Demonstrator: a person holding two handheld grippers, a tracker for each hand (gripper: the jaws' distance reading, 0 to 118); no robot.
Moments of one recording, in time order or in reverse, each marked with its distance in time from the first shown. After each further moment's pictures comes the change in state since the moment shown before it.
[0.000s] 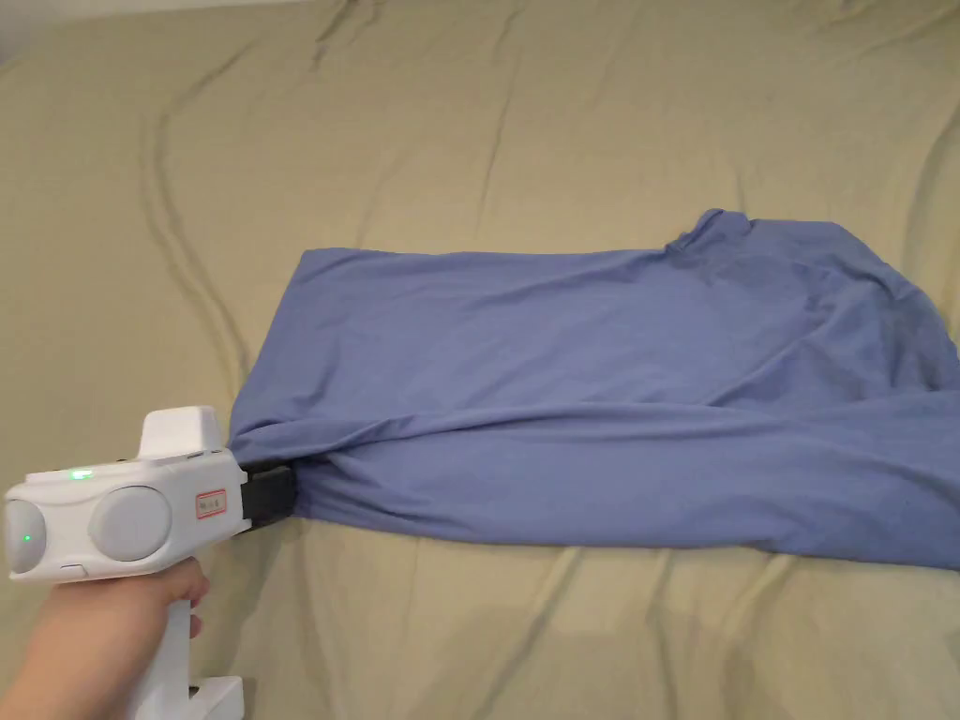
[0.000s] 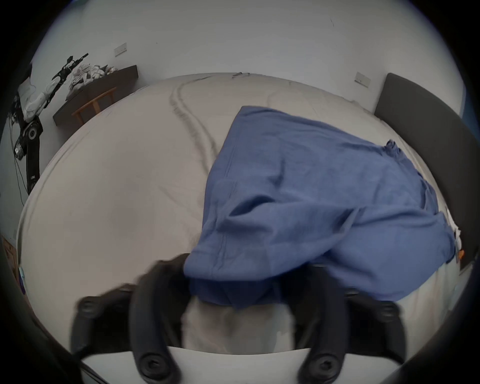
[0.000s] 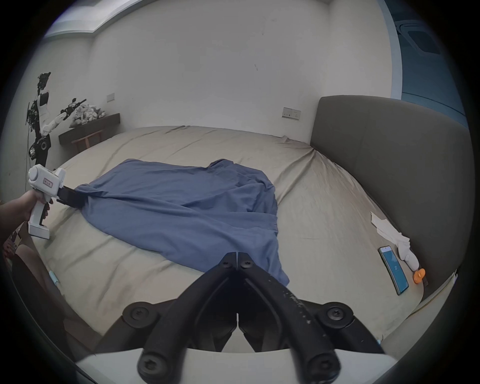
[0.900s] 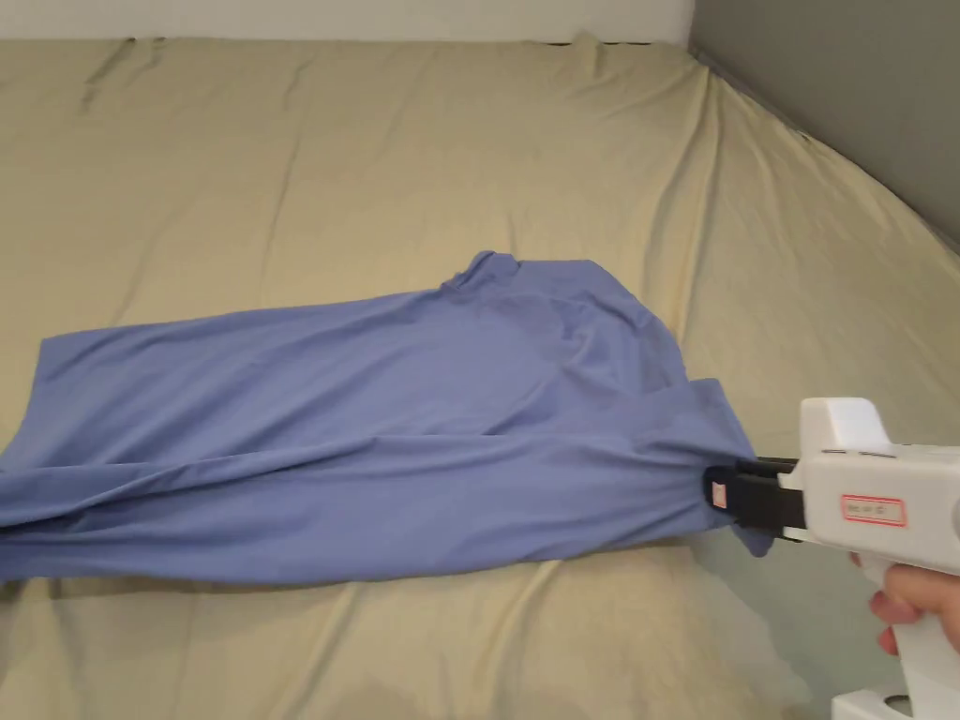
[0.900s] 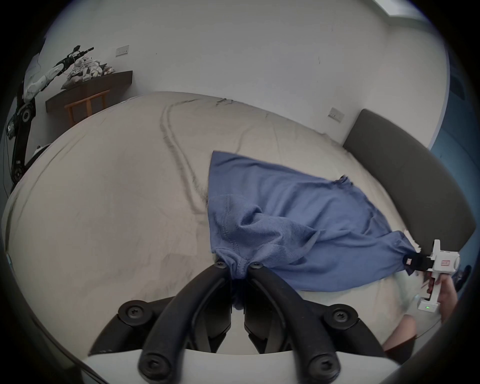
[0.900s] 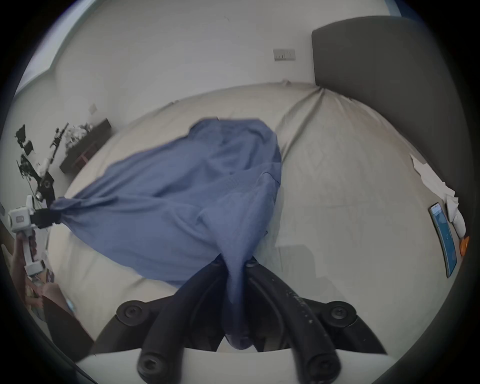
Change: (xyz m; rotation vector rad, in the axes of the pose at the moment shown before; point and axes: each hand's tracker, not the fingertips) left arm 0.001 0.007 0.127 0.120 -0.228 0.100; right arm 0.079 0.011 -0.086 -0.199 0.210 -0.264
